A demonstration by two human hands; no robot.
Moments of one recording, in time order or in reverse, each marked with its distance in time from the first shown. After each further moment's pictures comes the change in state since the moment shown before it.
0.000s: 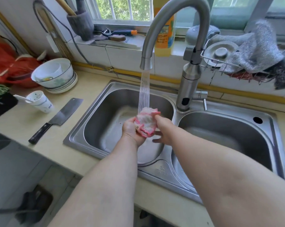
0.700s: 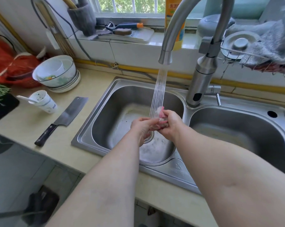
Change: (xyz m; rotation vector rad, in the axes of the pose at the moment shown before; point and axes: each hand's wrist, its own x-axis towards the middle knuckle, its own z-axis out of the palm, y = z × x) left_hand 0.013 0.018 -0.028 0.772 0.186 0.117; right_hand 0.041 0.001 0.025 0.580 0.002 0.138
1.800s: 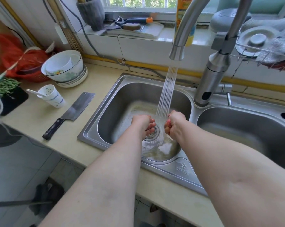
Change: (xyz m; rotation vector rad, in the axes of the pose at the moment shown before) left_hand 0.010 0.011 -0.010 -0.061 0.169 -0.149; right_hand -0.007 0.004 0.011 -0.120 0.291 -0.018
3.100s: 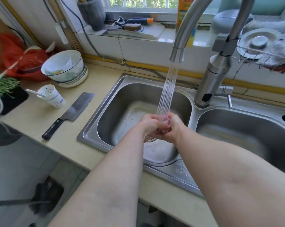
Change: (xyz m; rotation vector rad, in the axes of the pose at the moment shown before) left_hand -0.024 0.002 0.009 0.111 -0.312 0.084; right_hand -0.002 0.006 -0.003 0.040 -0.384 0.136
